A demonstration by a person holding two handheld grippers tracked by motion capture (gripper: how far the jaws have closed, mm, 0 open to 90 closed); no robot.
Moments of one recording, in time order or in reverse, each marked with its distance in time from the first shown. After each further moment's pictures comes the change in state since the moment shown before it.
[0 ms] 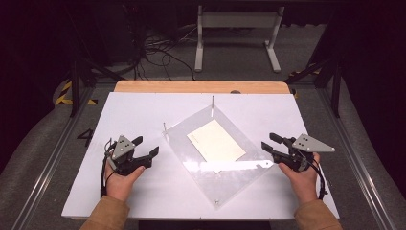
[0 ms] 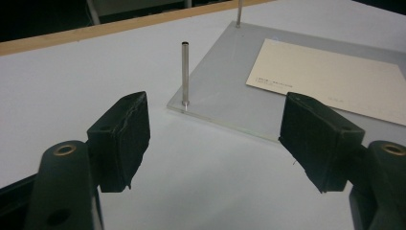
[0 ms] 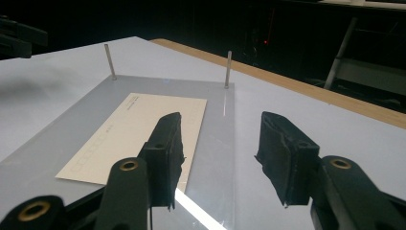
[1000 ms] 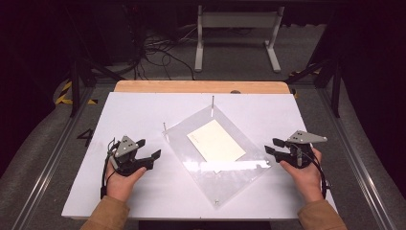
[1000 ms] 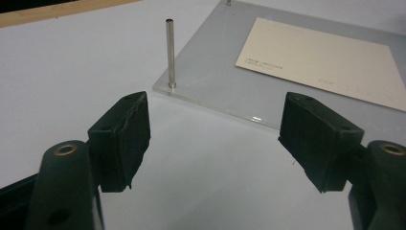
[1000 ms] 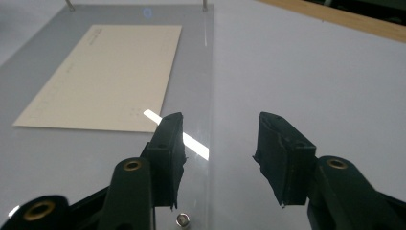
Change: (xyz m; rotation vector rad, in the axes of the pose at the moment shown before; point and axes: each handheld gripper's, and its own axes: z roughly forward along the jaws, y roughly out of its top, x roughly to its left) left arm -0.003 0.002 0.002 0.093 -0.024 -0.001; right arm -0.017 -0.007 0.010 0.303 -0.048 0.073
